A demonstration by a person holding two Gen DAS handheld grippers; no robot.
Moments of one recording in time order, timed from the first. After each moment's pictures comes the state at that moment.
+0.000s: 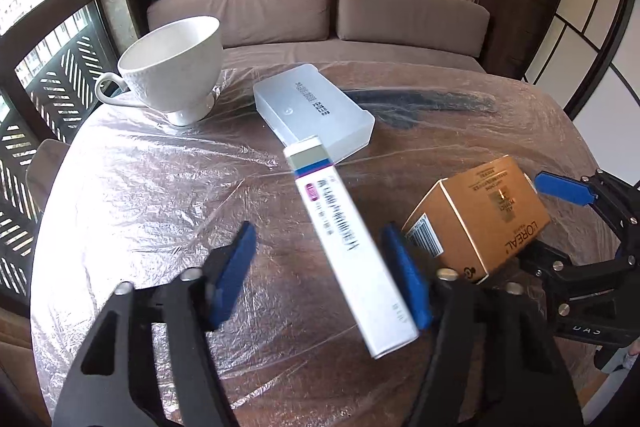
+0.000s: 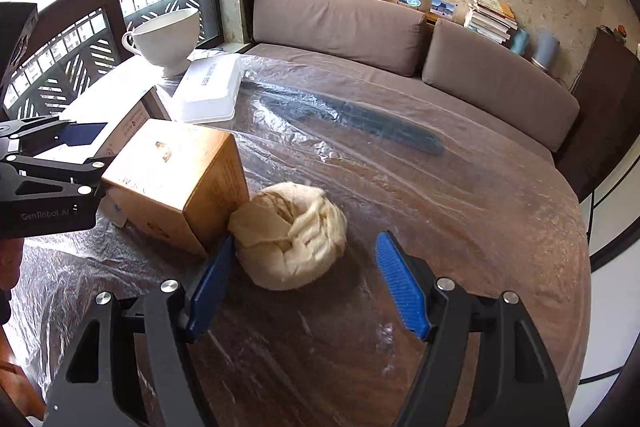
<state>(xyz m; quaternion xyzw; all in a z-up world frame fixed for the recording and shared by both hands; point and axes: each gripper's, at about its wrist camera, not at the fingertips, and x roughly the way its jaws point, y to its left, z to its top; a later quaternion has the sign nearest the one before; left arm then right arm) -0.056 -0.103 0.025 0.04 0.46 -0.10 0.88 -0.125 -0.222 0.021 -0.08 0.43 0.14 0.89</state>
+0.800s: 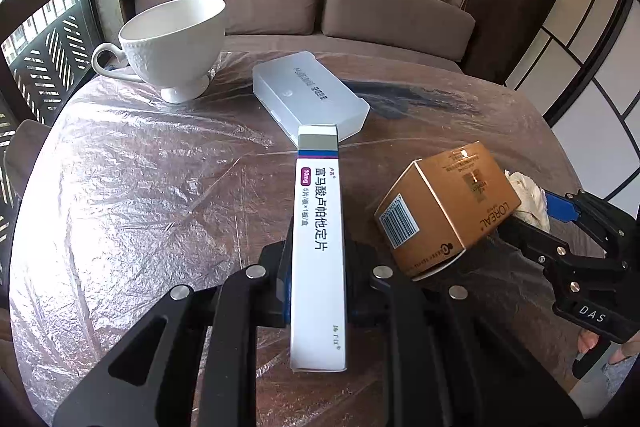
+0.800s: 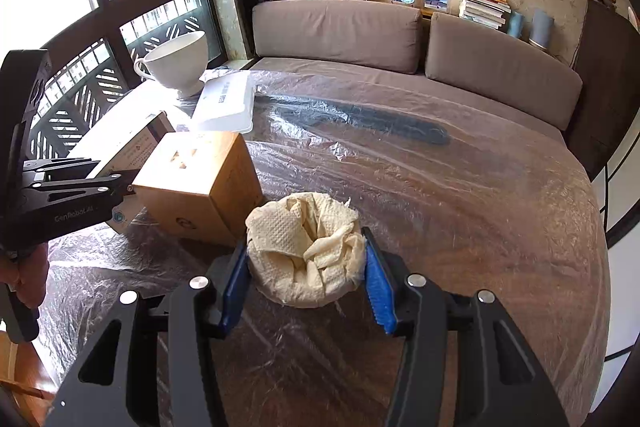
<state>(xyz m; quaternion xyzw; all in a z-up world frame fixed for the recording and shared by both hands) -0.066 -0.082 0.023 -0.01 0.46 -0.14 0.88 -0.151 -0.228 0.032 -0.02 0.42 0.14 0.90</state>
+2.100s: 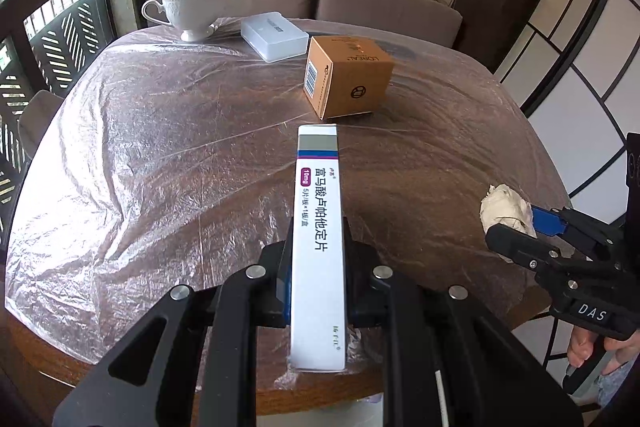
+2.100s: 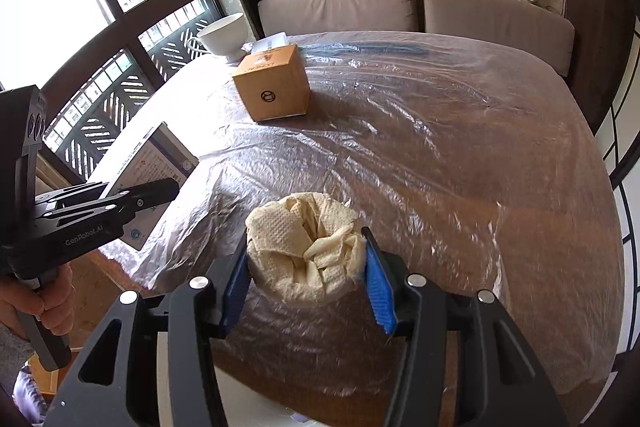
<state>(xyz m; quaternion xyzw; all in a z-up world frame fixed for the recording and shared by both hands) -0.194 -0.101 0.035 -0.03 0.46 -0.13 0.88 -0.287 -0.248 0.038 0.05 0.44 0.17 0.88</state>
